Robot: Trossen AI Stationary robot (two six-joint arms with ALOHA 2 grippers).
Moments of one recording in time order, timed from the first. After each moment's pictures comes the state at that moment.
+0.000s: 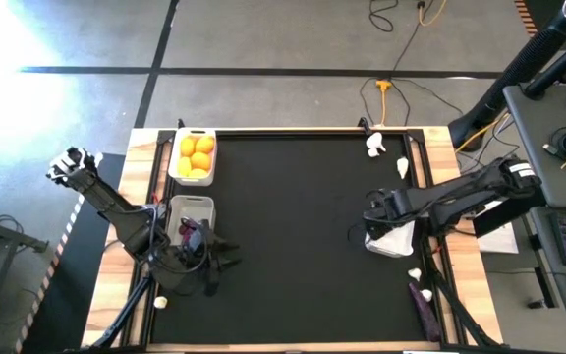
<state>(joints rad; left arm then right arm) -0.73 1.16 0.82 -0.24 -0.80 -0.87 0.12 1.28 0.73 -1.18 0.17 1.22</state>
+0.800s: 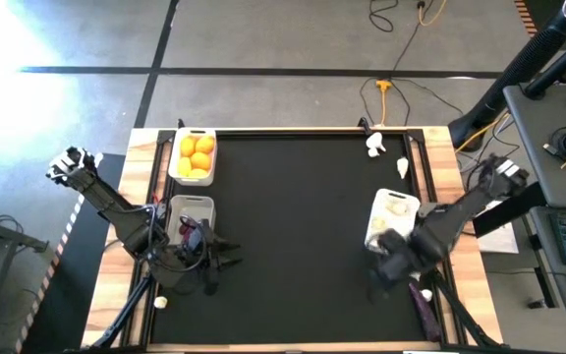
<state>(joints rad) -0.73 1.15 0.82 -0.23 -0.80 -0.87 0.63 1.40 1.15 -1.30 -0.16 1.61</state>
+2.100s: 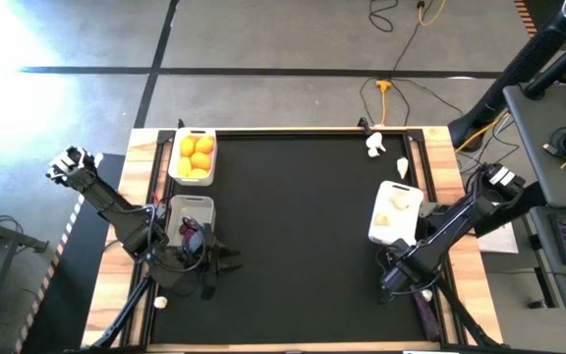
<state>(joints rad) -0.74 1.15 0.82 -0.22 -0.72 -0.88 0.76 1.51 0.72 -0.98 -0.32 1.78</state>
